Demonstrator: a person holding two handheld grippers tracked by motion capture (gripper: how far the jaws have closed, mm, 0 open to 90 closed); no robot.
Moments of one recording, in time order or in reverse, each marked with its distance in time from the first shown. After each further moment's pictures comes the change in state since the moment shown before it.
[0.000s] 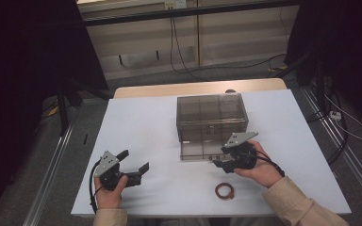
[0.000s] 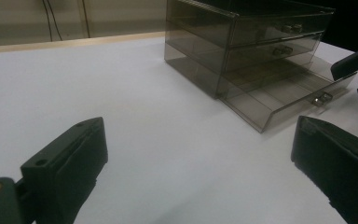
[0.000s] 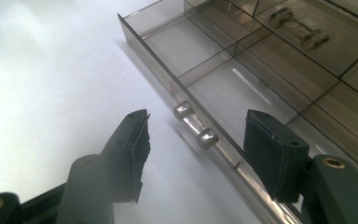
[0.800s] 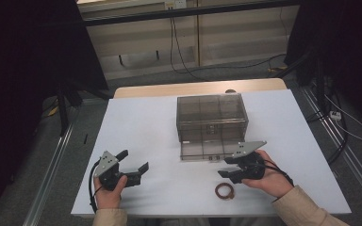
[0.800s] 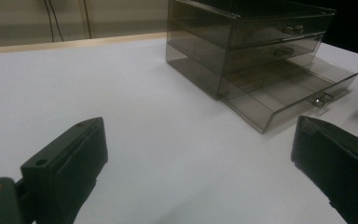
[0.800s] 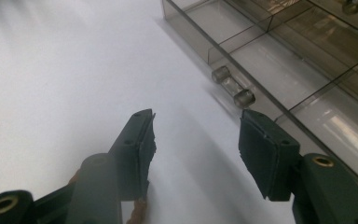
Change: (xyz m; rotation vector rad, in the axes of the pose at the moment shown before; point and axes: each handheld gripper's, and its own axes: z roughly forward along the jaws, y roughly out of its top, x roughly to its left) left arm 0.000 0.000 0.000 -0.009 0.003 -0.007; right arm 0.013 -0.023 -0.016 0.007 0.081 -0.019
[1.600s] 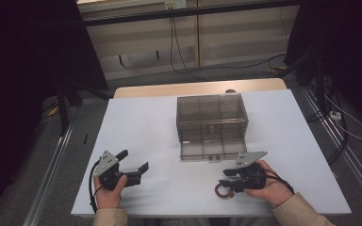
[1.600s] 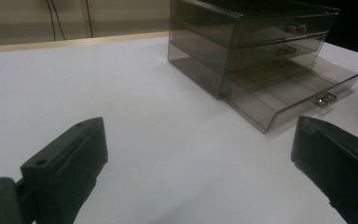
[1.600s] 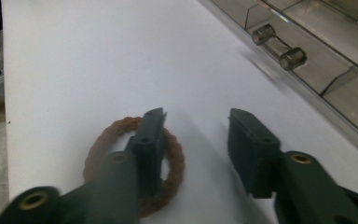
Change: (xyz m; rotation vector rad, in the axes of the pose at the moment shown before) left arm 0.002 0.000 0.000 0.014 0.009 0.007; right arm 0.011 -0.024 0.008 0.006 0.069 -0.010
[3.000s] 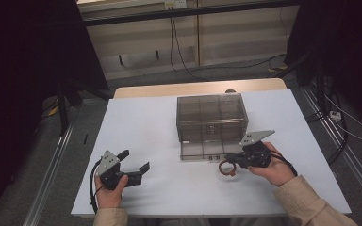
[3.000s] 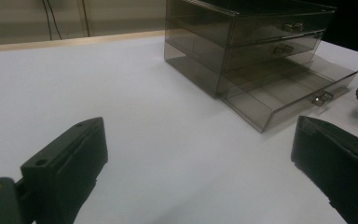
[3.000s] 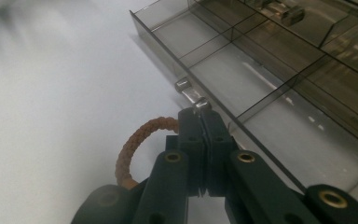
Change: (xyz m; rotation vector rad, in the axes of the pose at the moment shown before) left arm -0.002 0.000 0.002 -0.002 -0.014 -0.002; right arm -0.041 0.030 -0.021 -0.033 -0.067 0.073
